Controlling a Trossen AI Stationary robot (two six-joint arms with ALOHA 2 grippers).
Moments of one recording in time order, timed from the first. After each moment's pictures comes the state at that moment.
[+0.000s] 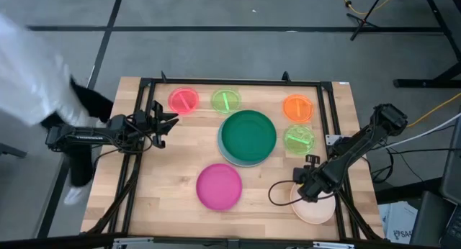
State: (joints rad) left arm 0.08 0.26 0.02 0.61 -0.17 -0.02; right arm 0.77 1.40 0.72 -0.86 0.10 0.91
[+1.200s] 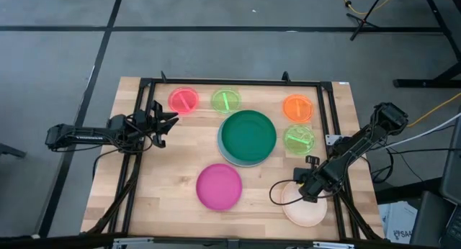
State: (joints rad) left arm 0.08 0.26 0.02 0.61 -0.19 -0.02; right arm 0.77 1.39 0.63 -0.73 0.10 0.94
